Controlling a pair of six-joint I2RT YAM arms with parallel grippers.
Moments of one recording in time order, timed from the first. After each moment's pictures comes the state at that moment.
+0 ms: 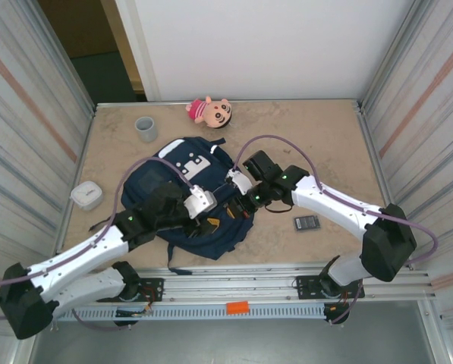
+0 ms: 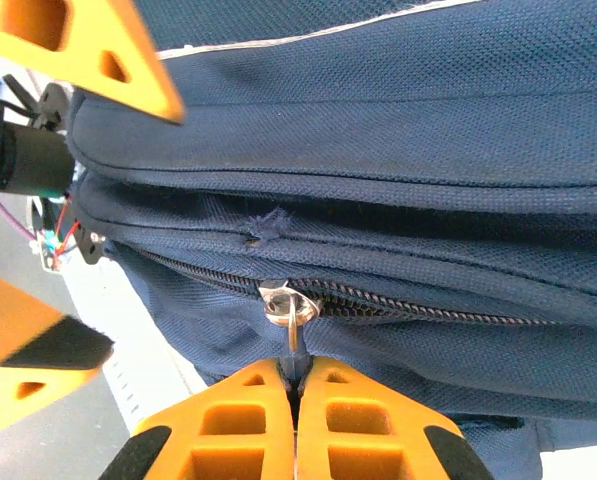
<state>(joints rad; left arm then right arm) -0.82 0.96 0.65 -0.31 0.22 0.20 0.77 1.44 1.09 -0.69 -0.50 0.17</state>
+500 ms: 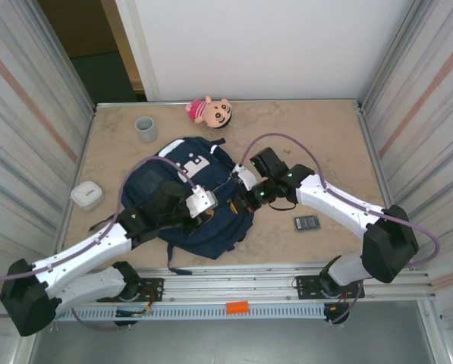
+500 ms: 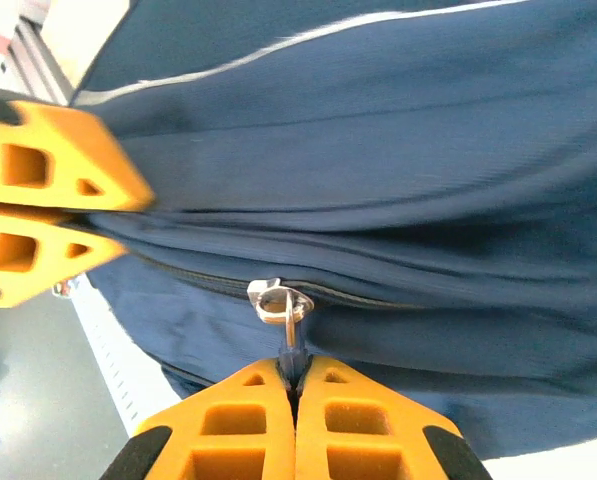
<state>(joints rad) -0.80 0.94 0.64 -0.34 0.19 0.29 0.68 1.43 1.06 -0.65 -0.55 0.17</state>
